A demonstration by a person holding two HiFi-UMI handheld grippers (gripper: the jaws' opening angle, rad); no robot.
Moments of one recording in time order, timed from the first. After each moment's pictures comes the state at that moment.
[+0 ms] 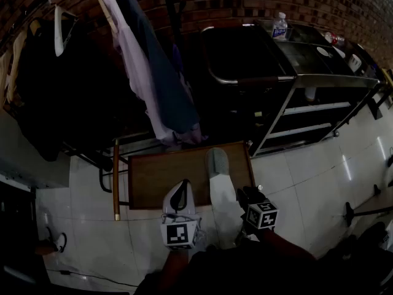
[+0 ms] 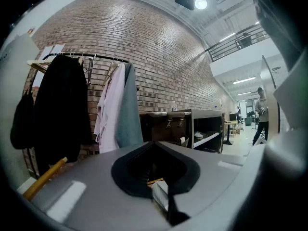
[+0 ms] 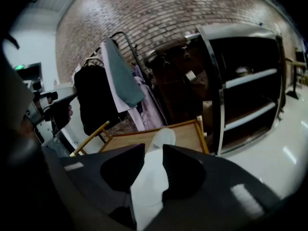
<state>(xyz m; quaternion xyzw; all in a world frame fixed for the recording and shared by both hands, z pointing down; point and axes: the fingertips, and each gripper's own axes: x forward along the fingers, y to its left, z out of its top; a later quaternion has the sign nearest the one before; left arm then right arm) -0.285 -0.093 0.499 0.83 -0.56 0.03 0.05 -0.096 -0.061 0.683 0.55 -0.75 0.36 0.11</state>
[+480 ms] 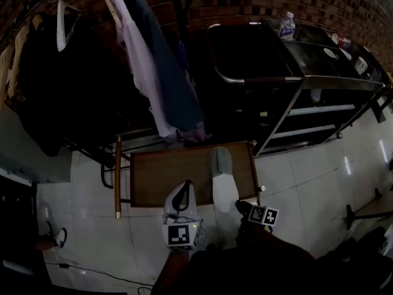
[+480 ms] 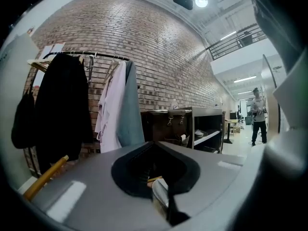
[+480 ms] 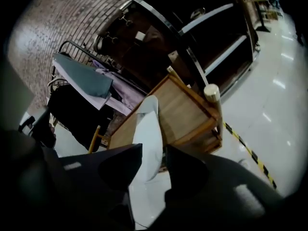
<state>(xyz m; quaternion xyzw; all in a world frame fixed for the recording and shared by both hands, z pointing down) -0.289 -0.094 0.500 0.83 -0.56 0.04 0.04 -0.107 -0.015 0.782 0.51 -0.63 0.58 0.05</state>
